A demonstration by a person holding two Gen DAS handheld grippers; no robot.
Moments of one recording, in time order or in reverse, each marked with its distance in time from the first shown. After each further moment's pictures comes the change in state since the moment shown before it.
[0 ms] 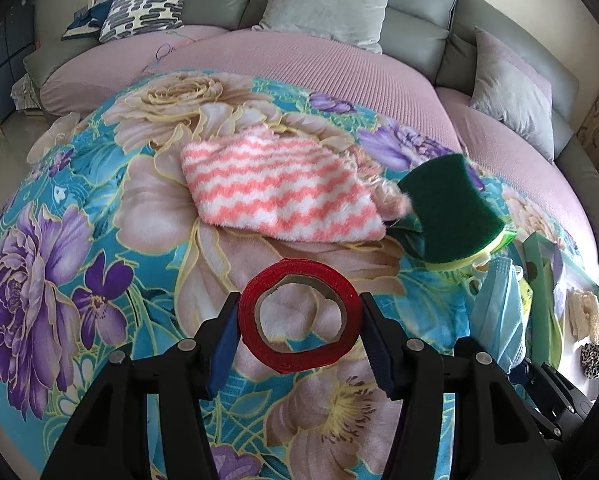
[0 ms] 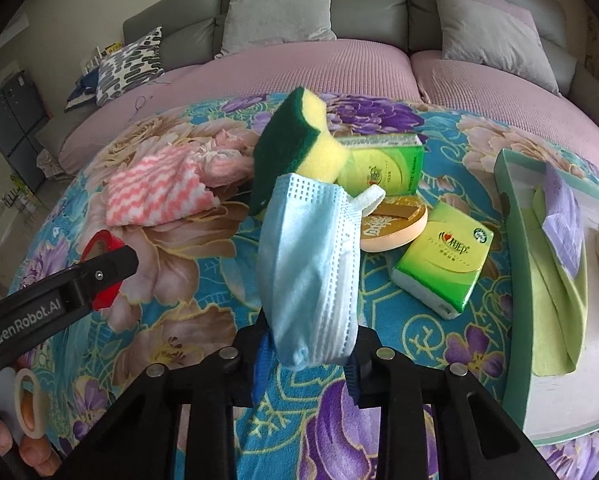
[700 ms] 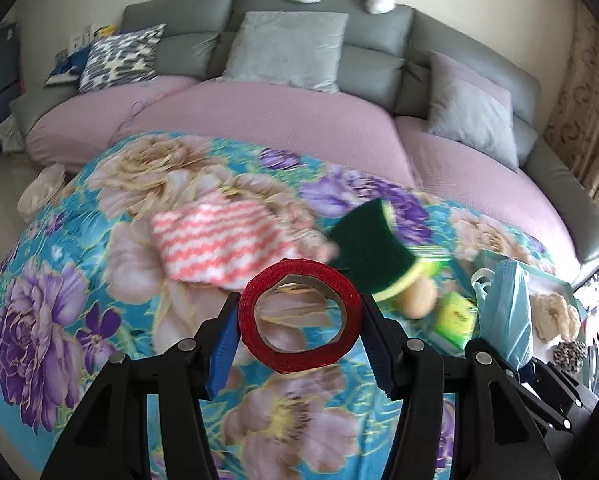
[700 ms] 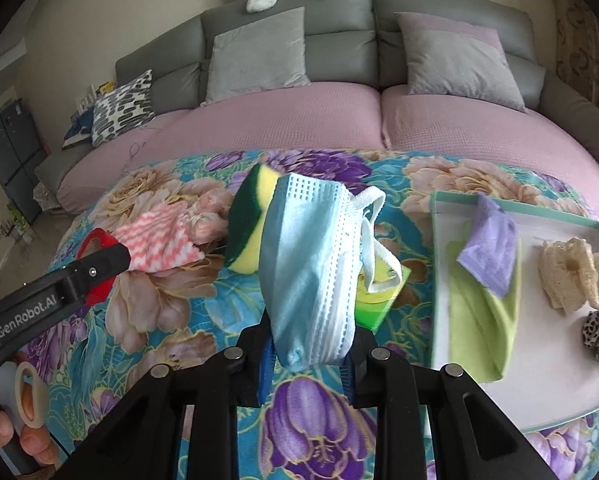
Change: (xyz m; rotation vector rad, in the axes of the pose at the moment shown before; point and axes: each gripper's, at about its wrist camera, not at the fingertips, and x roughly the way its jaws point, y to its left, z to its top) left arm -0.050 -0.047 0.010 0.103 -0.140 -0.068; right arm -0.063 -0.046 0.007 0.079 -0.130 -0.047
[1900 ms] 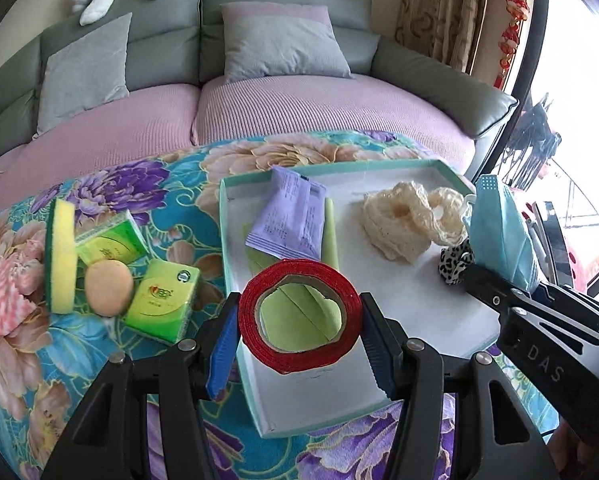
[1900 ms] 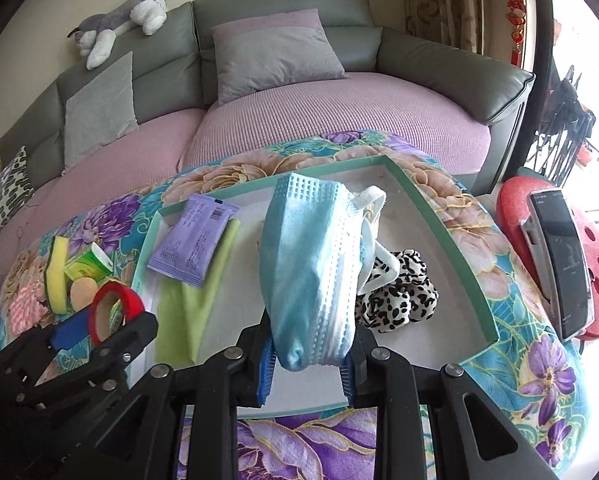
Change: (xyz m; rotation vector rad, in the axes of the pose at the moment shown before) left arm 0.033 -0.230 -0.066 0.424 0.094 -0.306; right arm -0.065 -0.191 -0.028 0.280 -0.003 -0.322
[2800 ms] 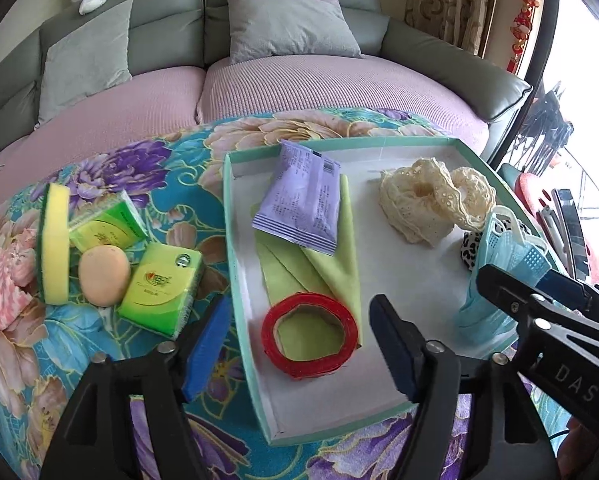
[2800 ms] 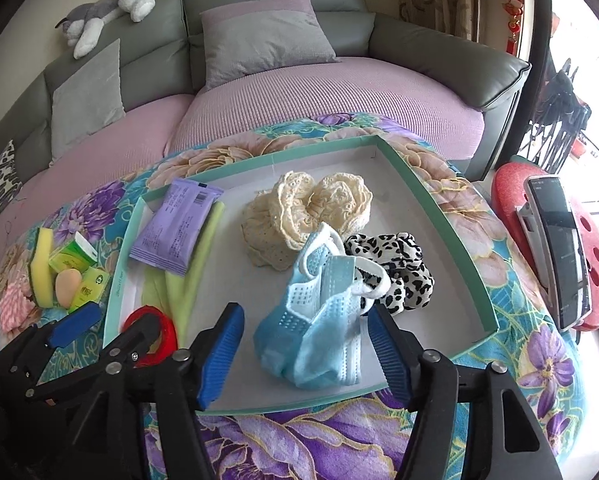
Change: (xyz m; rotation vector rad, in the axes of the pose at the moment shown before) left arm 0.015 0.002 -0.003 0.001 0.055 0.046; right arm 0.003 -0.005 -0.002 0.025 0.032 -0.041
